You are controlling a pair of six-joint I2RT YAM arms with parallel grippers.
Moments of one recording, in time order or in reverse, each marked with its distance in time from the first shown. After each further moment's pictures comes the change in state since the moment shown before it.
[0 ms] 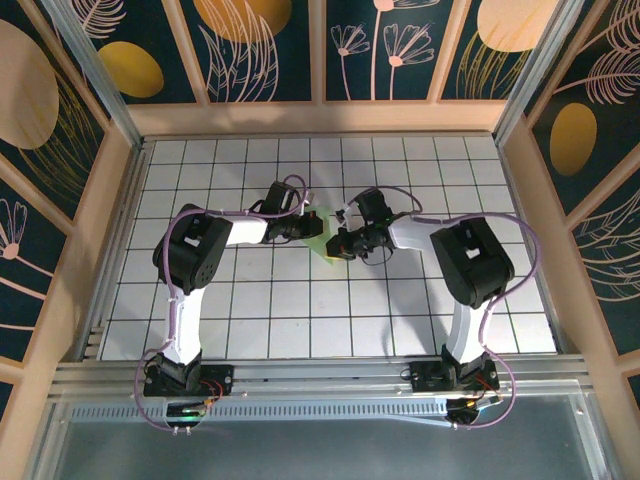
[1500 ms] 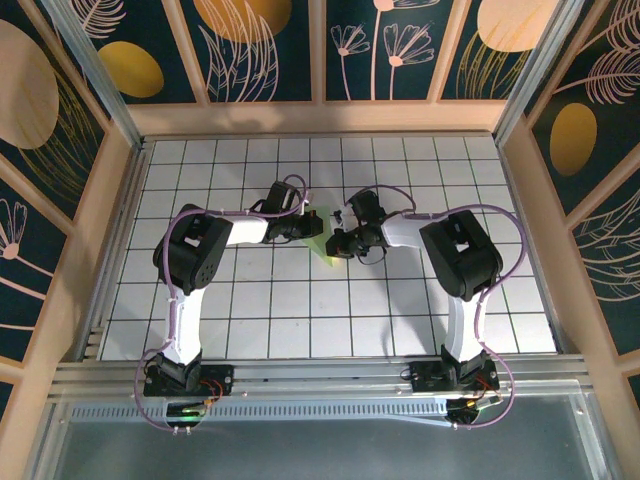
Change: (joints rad) left arm -0.004 0.000 0.008 -0.018 -0.025 -0.021; right arm 0.023 0.067 0.038 -0.005 0.132 -0.040
